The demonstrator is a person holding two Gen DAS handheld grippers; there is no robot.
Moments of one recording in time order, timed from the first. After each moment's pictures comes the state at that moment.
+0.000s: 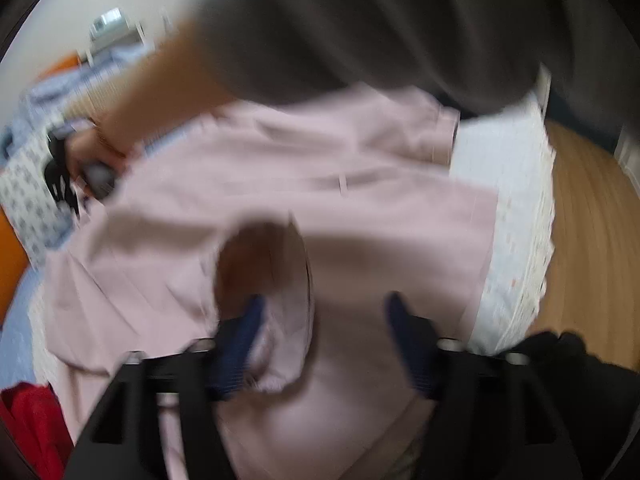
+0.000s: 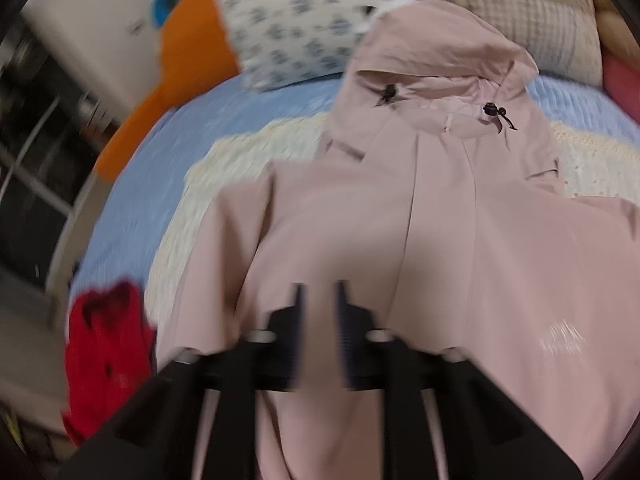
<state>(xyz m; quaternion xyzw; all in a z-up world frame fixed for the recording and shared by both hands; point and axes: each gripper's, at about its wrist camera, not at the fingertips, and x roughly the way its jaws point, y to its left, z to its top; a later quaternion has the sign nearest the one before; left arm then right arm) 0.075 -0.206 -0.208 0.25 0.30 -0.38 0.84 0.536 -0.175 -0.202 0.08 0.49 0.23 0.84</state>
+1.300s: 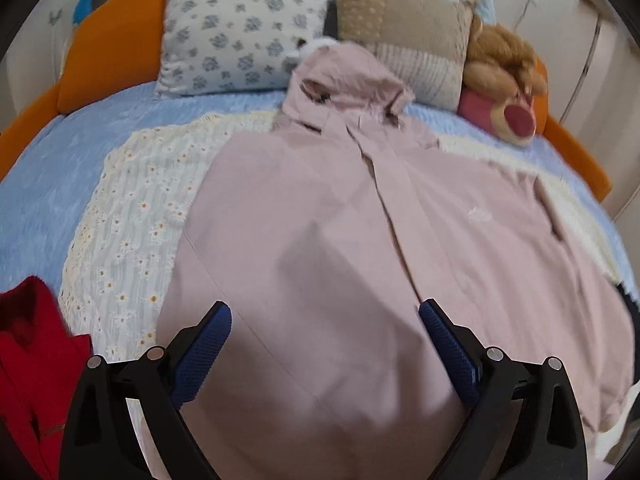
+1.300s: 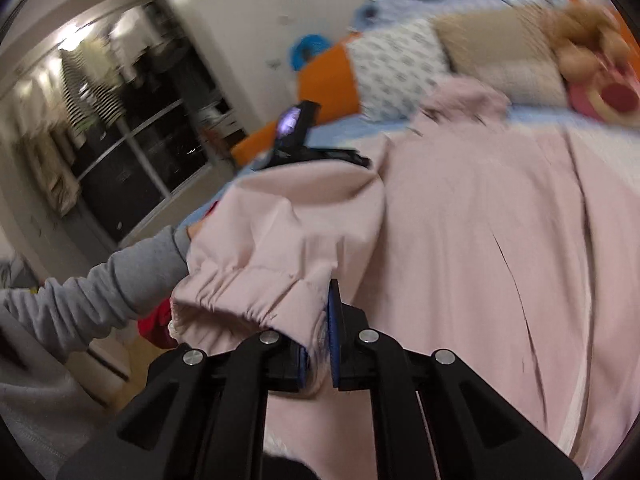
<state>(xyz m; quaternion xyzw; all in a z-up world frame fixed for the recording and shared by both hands) 0.416 -0.048 -0.208 -0.01 0.46 -0.09 0.88 0.143 -0.347 -0.193 0.11 0.34 0.35 0.87</state>
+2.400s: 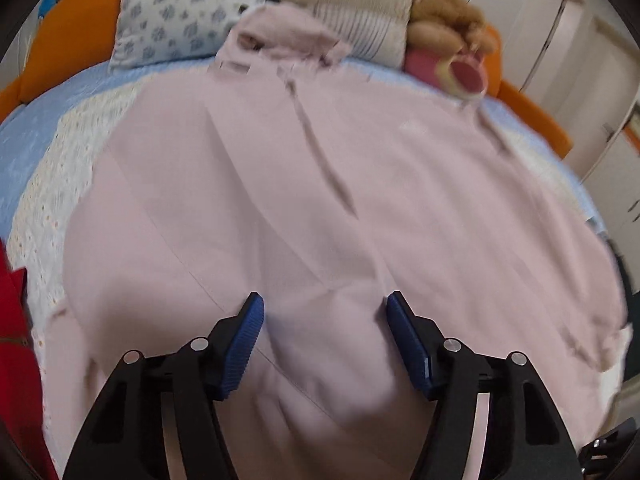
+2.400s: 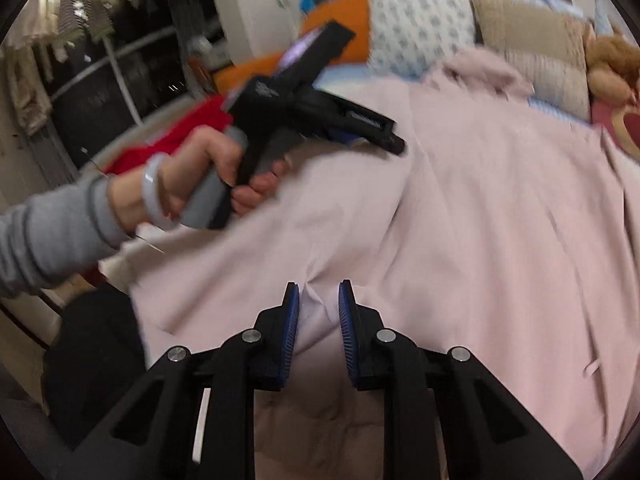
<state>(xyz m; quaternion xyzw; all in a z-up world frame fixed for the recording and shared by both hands) 0.344 -0.086 -0.263 -0.01 0.47 -0.16 0.87 0.158 -0.237 -0.271 -0.04 0.38 0.33 0.86</state>
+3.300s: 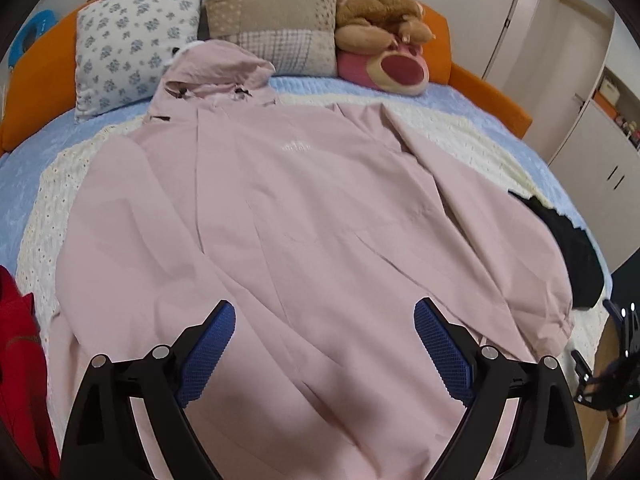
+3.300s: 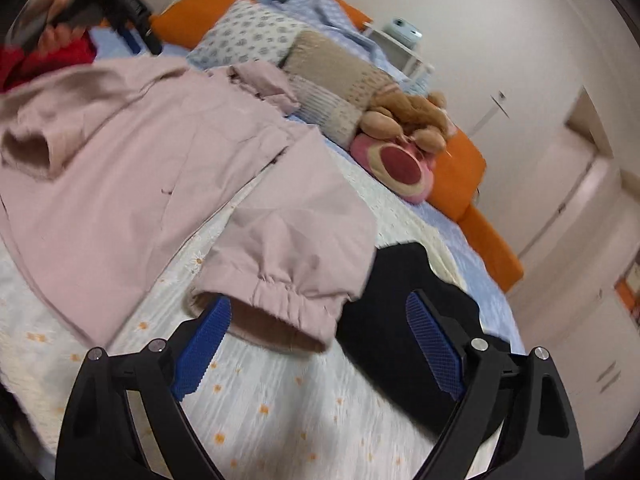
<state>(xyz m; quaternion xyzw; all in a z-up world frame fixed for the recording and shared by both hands) 0.276 -0.191 -0.175 0.02 0.47 -0.21 0.86 0.051 -0.464 -0.275 -0.30 0.24 -0.02 0.92</state>
